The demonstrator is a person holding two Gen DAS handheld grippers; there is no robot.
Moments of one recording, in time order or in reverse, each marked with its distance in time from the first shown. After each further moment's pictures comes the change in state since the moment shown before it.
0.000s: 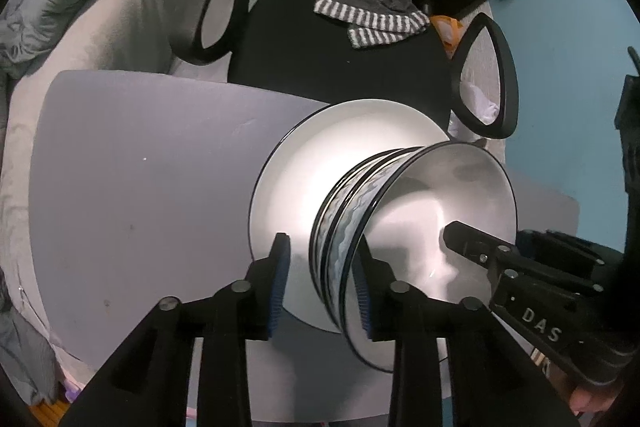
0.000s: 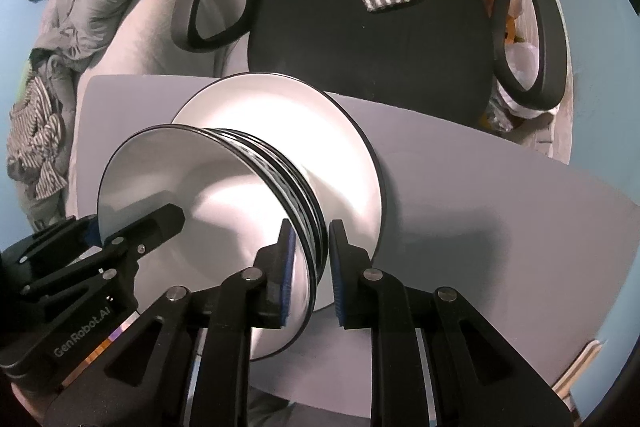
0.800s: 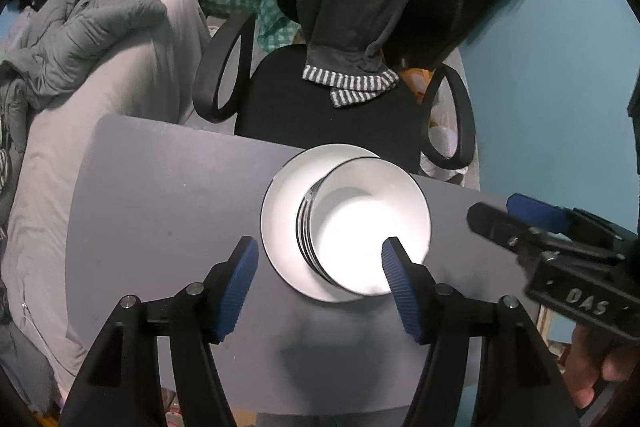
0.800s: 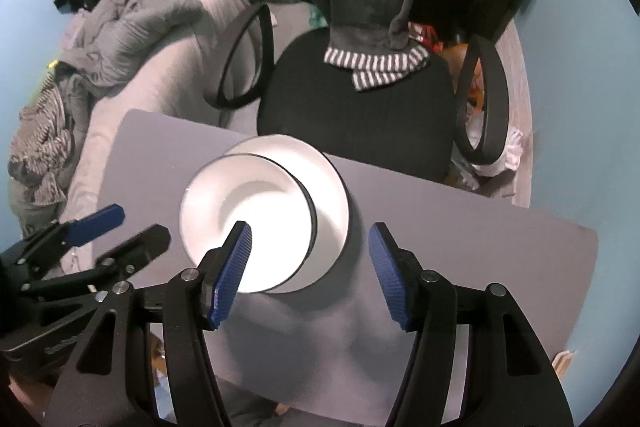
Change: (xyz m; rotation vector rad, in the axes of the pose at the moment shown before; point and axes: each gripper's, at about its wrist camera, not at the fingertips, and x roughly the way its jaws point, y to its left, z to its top) left arm -0.103 -0.012 -0.049 0.036 -0.226 -0.027; right arm -0.109 0.011 -0.039 -0.068 -0.271 -0.032
